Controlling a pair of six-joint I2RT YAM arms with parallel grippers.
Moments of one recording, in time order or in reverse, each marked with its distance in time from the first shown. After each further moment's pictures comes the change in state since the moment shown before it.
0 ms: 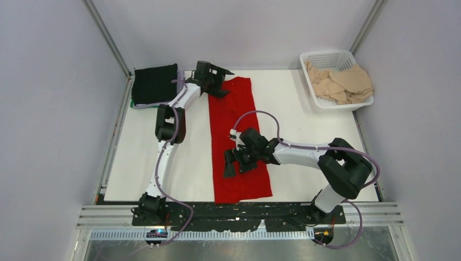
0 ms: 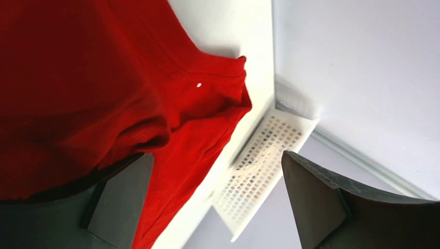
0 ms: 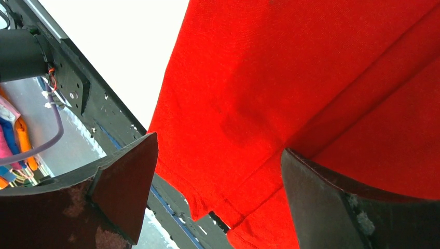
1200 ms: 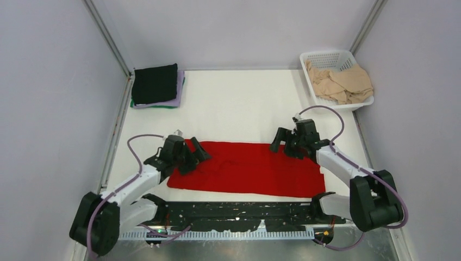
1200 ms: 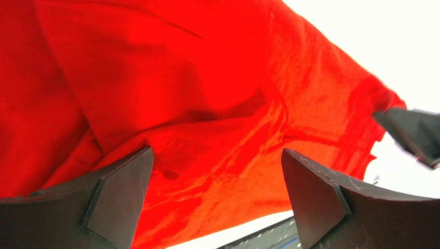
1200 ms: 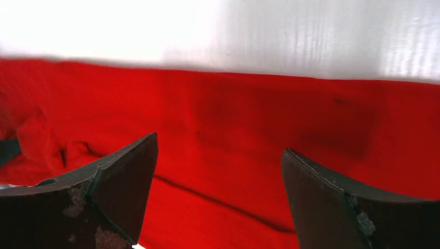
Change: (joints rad) left arm -0.165 -1.695 -1.973 0.110 -0.227 0.522; right arm -0.608 -0.406 -0.260 -0.099 0.216 -0.010
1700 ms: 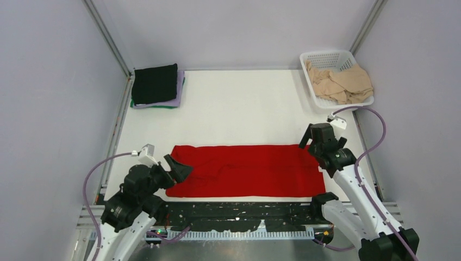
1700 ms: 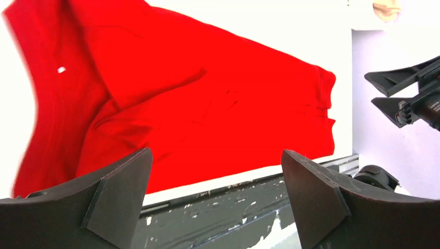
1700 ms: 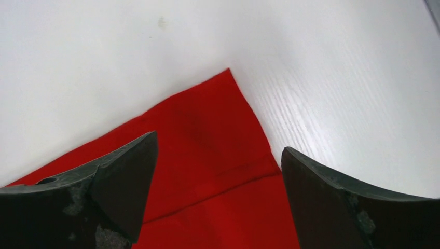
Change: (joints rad) left arm -0.024 -0.926 0.148 -0.723 -0.110 0.079; right arm -0.002 -0.362 0.112 -0.471 0.695 0.080
